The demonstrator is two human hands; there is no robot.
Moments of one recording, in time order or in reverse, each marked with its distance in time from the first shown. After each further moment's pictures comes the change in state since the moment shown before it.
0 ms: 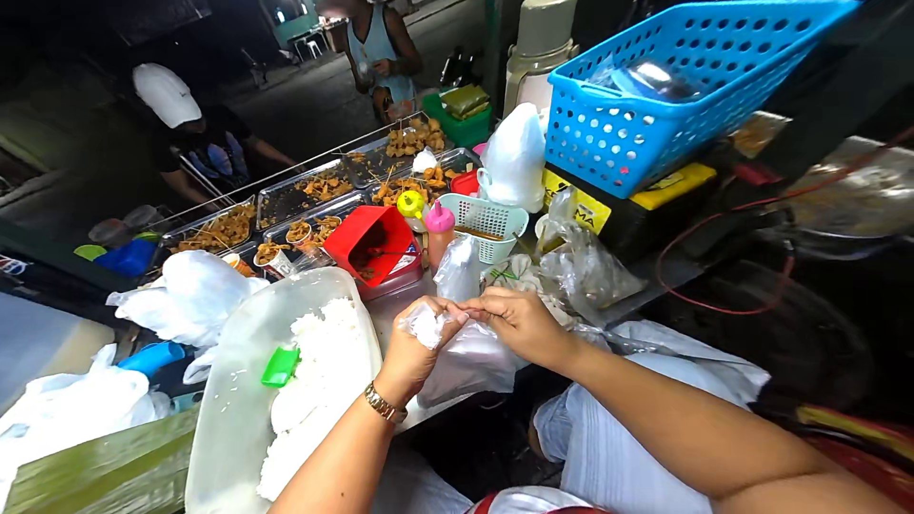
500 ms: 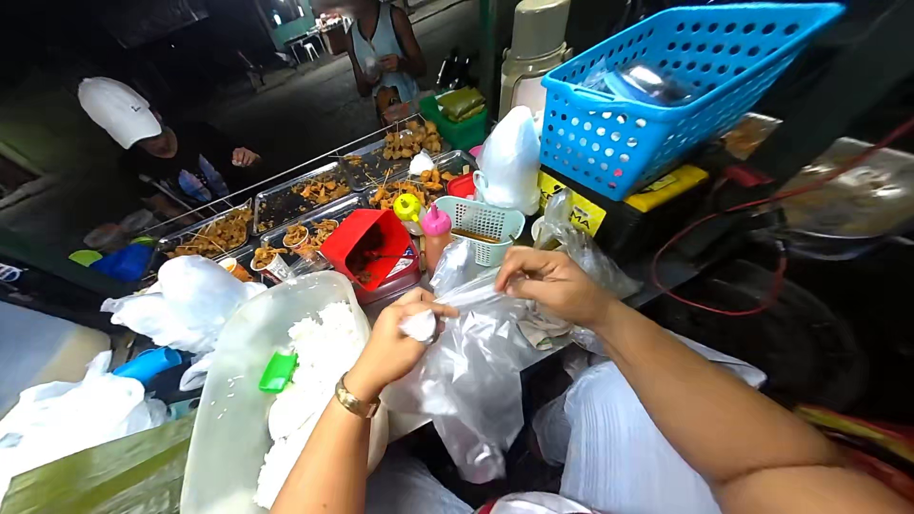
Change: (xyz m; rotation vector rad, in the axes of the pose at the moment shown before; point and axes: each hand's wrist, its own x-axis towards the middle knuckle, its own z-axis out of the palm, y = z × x) left_hand 0.015 0.024 -0.031 0.392 -0.290 0.194; right_hand 0.028 0.008 -0.058 0.390 -0.069 0.072
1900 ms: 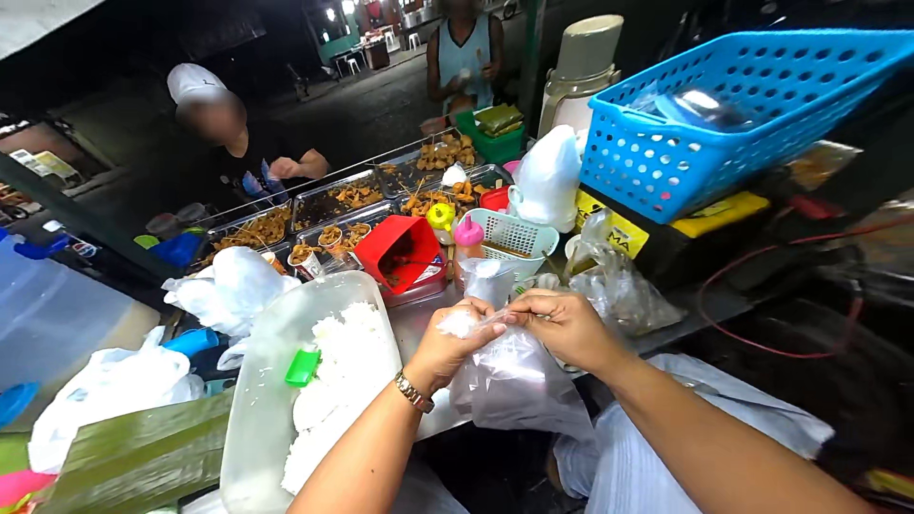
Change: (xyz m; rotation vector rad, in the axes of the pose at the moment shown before) left_hand 0.008 -0.004 0.036 -0.591 0.138 -0.215; right_hand -0.014 0.013 0.036 -0.260 0.107 -0.064
